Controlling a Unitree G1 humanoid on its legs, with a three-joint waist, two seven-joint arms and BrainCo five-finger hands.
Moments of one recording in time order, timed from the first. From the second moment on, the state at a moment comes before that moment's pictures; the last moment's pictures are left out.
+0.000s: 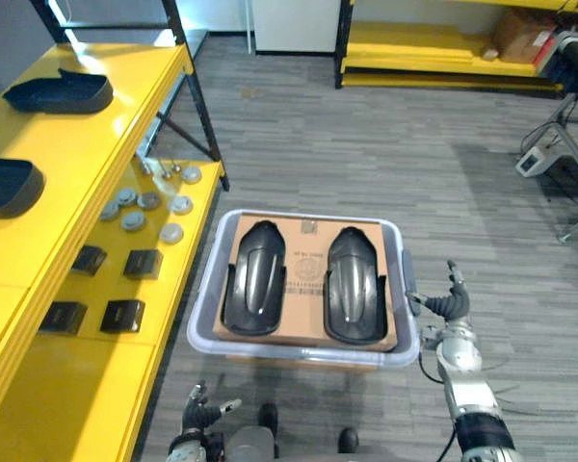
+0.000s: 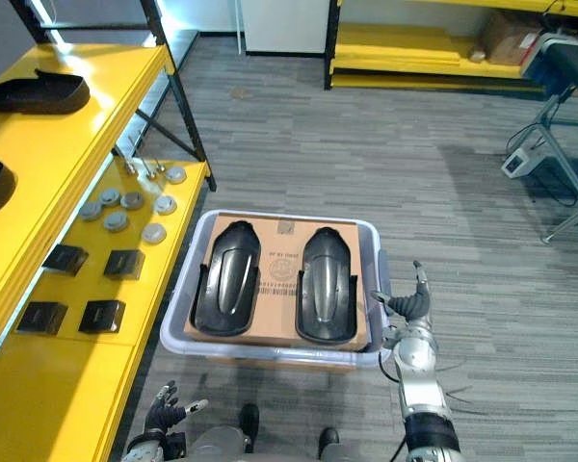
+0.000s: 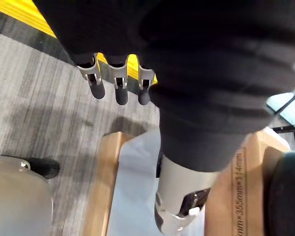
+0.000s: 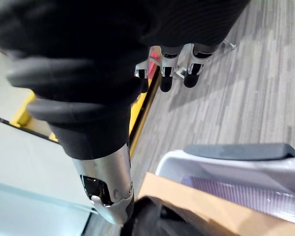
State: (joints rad) left arm 0.19 0.08 0.05 0.75 -0.07 -0.17 0.14; right arm -0.21 -0.14 -0.16 0.51 -0.27 -0.01 -0.33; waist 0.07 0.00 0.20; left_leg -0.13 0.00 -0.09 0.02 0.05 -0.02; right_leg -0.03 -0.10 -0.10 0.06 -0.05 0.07
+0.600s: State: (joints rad) left arm 0.13 0.09 -0.01 0.73 -0.10 -0.18 0.20; right arm -0.58 -0.20 -0.26 0.91 -0.27 0.07 -0.43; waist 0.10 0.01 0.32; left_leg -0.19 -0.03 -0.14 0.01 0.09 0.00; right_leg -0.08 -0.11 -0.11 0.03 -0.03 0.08
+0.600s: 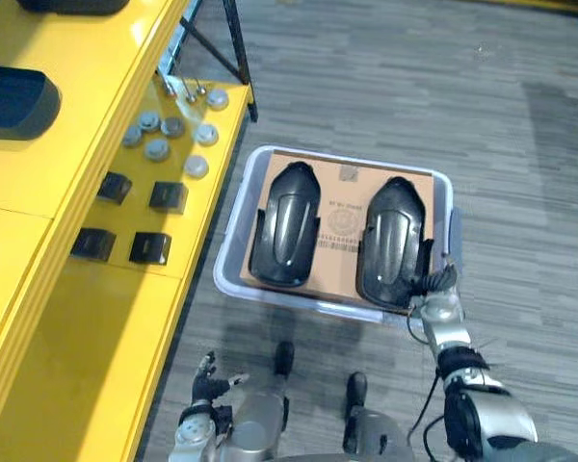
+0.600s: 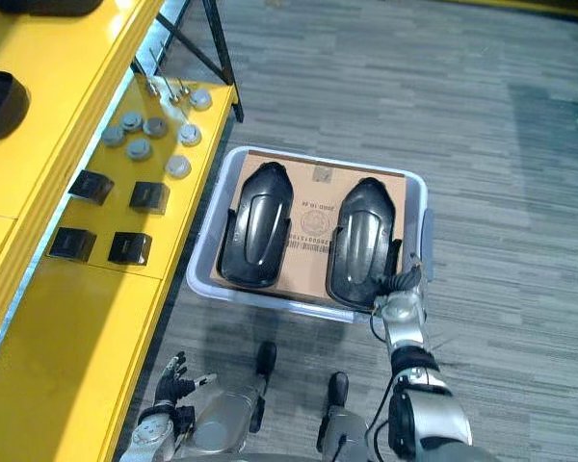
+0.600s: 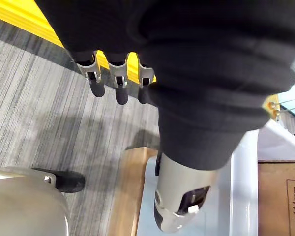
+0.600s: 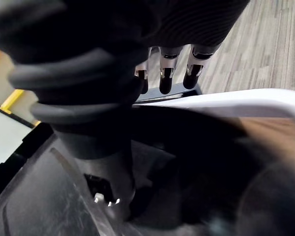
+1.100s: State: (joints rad) left arm 0.13 0.09 -0.02 0.75 -0.11 -0.18 0.20; right arm -0.54 -0.22 -0.25 0.86 -0.21 0.05 -0.43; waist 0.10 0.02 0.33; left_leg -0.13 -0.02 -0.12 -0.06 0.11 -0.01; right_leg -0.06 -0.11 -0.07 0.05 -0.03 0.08
